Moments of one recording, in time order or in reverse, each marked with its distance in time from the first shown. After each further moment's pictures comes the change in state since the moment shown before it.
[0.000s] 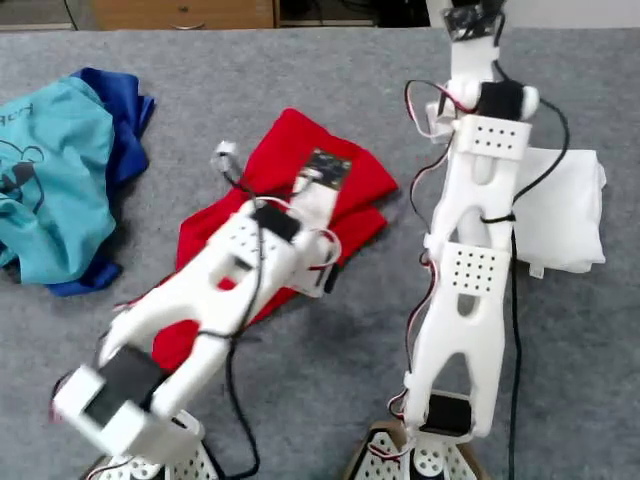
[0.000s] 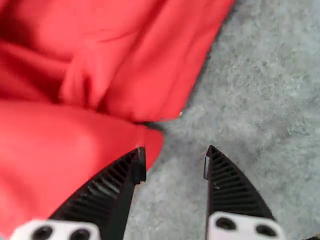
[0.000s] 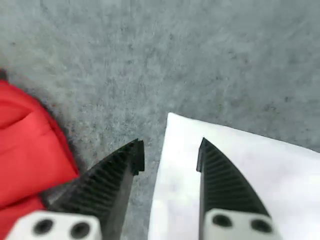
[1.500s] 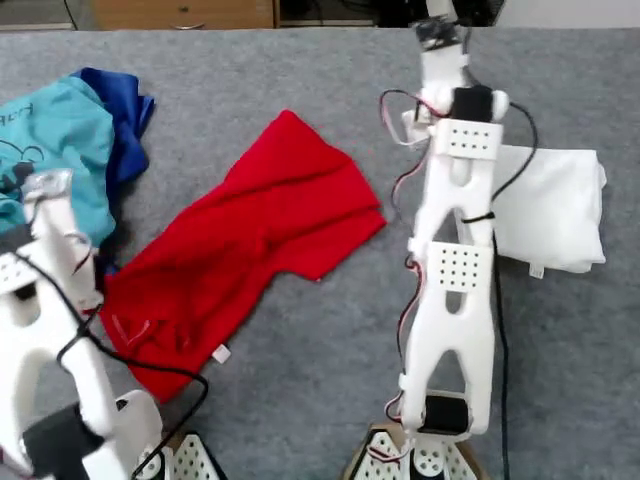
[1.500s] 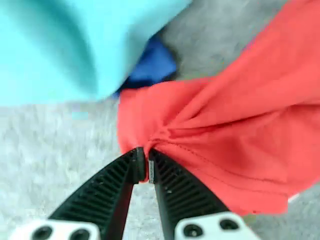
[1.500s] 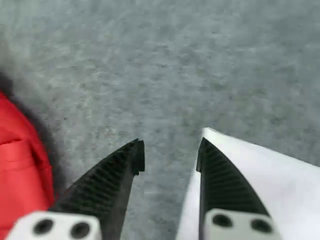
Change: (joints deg) left arm -65.4 -24.8 19.8 9.8 -25.5; right arm -4.7 3.7 0.0 -1.7 1.3
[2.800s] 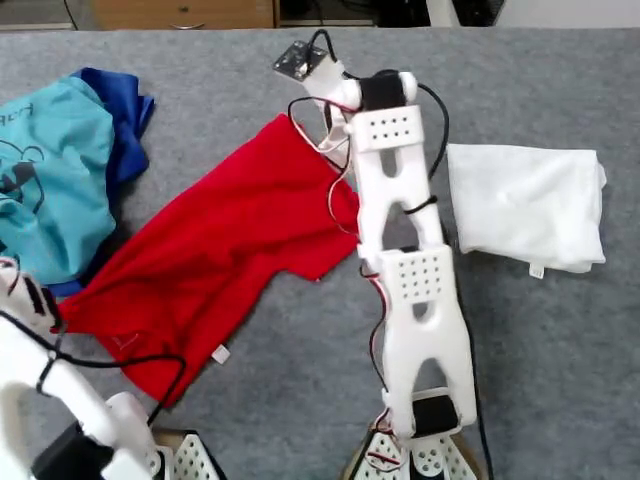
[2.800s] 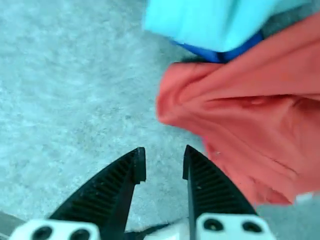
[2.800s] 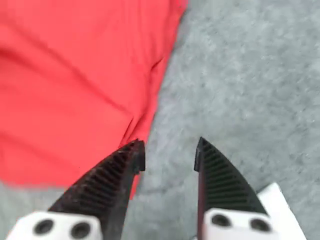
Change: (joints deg) left arm -17.7 -6.3 -6.2 11.0 -2.9; right arm -15.6 -17.2 20.0 7.6 22.2
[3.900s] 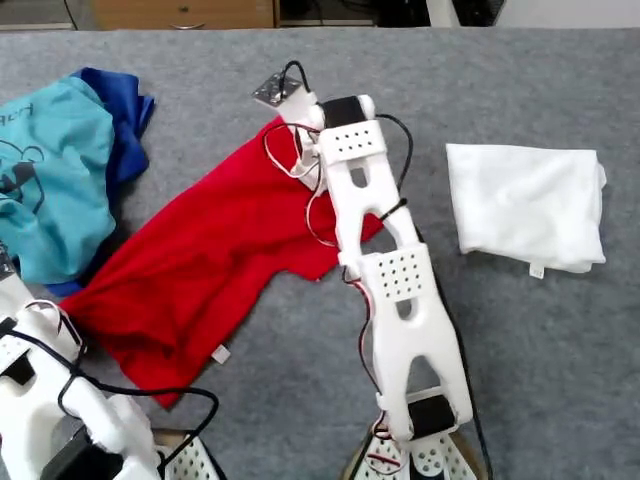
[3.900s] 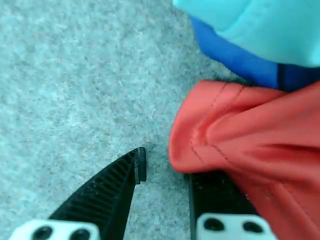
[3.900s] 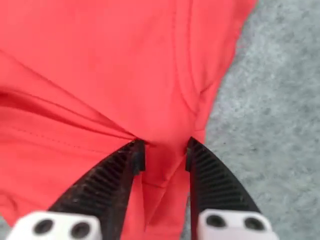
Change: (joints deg) left arm -0.6 -2.4 33.1 -38.9 4.9; right arm -5.0 9.8 3.2 -7.6 -11.6
